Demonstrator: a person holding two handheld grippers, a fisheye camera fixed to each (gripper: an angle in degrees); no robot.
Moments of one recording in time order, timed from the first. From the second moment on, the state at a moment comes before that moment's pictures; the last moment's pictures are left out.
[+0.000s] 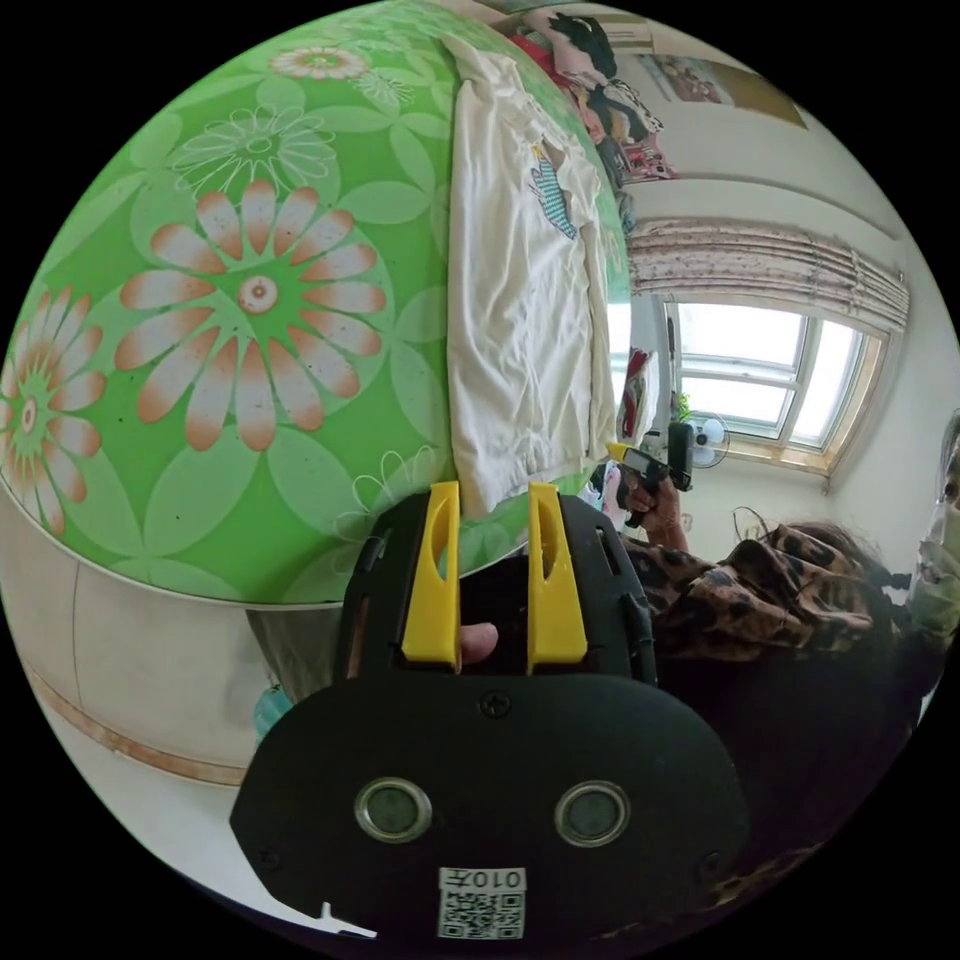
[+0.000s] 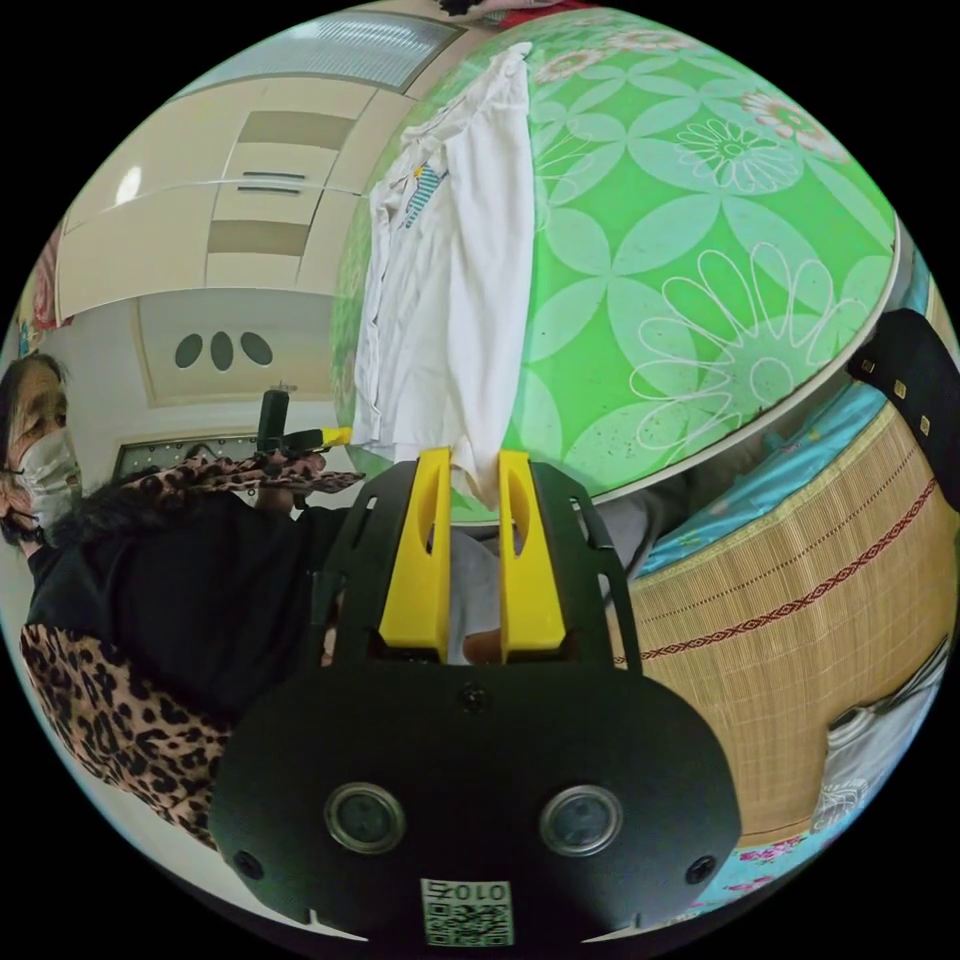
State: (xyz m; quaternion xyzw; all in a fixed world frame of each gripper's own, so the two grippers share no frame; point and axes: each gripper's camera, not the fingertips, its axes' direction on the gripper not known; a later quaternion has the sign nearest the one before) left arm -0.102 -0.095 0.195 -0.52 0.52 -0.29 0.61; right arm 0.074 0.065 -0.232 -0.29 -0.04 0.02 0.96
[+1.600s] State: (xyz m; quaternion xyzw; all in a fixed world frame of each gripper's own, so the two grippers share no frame) left arm -0.280 -0.320 0.581 -0.43 0.68 -0.35 0.48; right arm 0.185 -0.324 -0.009 -0.19 -0.34 0.07 0.92
